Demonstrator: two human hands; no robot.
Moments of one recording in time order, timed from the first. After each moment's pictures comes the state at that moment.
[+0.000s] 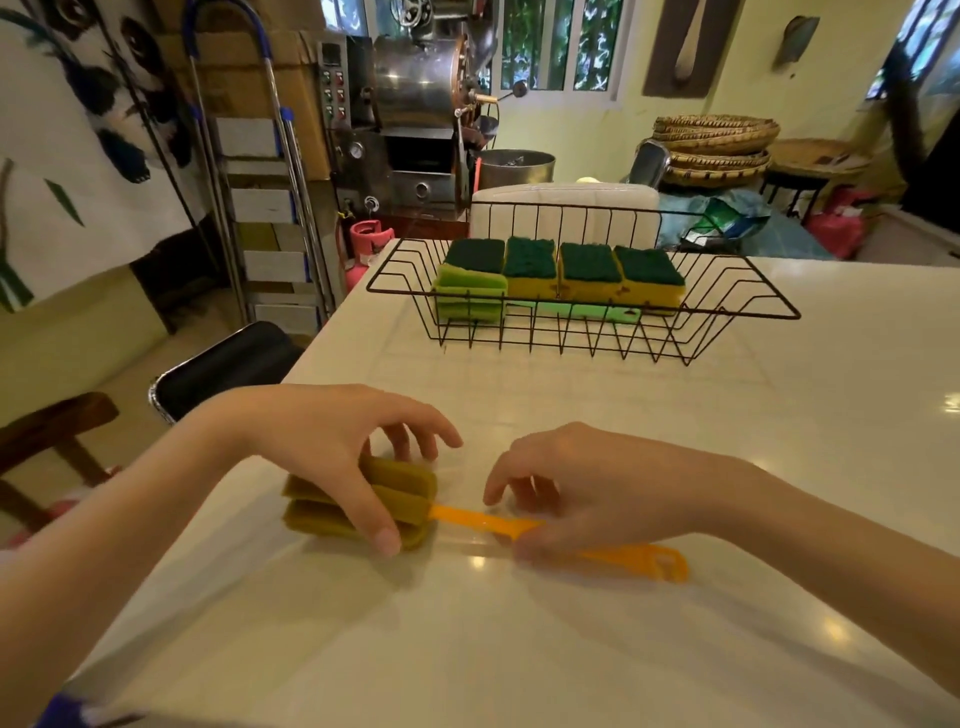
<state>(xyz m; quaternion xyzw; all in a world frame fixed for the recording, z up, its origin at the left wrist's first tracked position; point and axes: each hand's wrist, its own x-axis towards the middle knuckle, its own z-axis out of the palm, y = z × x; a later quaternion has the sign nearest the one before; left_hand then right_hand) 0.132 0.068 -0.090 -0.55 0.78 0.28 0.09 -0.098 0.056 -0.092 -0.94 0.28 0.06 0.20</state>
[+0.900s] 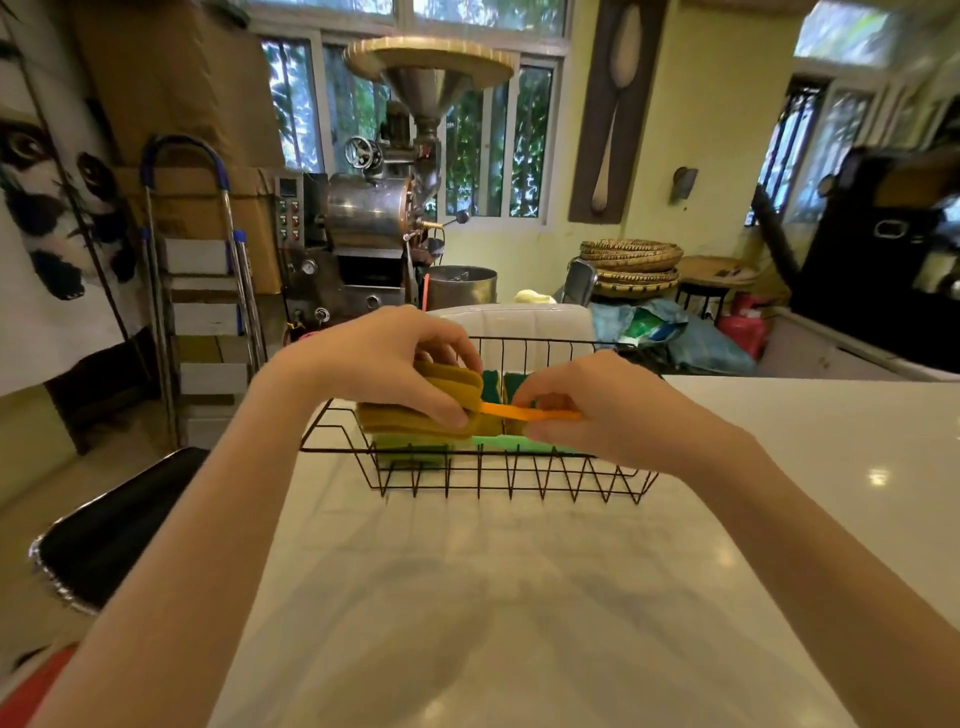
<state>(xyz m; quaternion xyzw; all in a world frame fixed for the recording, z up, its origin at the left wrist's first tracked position) 0.086 -0.042 0.014 -0.50 0.83 0.18 -0.16 -0.120 -0.037 -0.006 -0.89 0.43 -0.13 0.04</state>
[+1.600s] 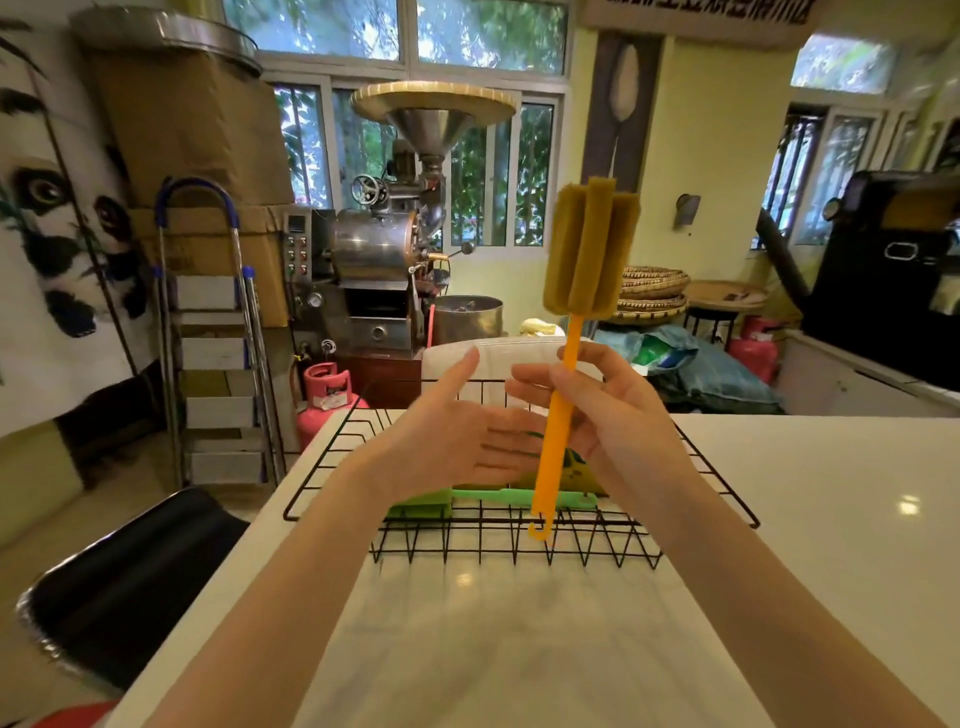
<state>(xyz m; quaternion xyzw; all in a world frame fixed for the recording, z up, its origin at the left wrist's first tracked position) 0.051 -0.094 -0.027 -0.36 0.55 0.70 -0.28 -0.114 -0.075 -0.017 -0.53 0.24 -0.56 0.59</state>
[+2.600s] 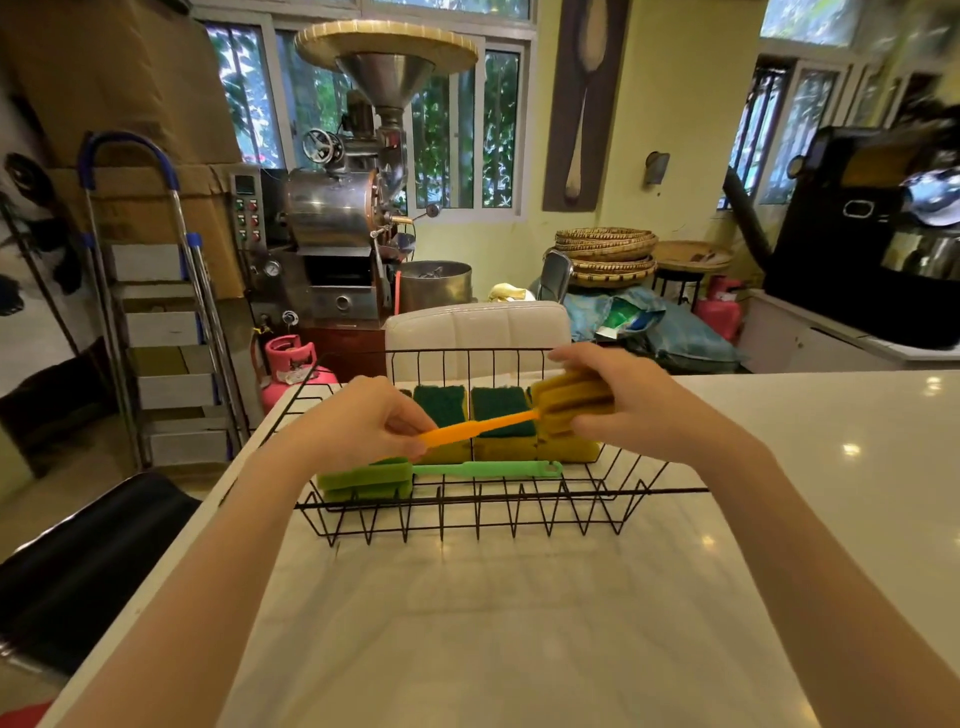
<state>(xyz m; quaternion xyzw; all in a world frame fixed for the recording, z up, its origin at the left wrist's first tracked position) 0.074 -0.105 -0.039 -0.55 0.79 0.20 -0.16 -0.181 -0.115 -0.028 -0.83 0.49 -0.23 0.13</state>
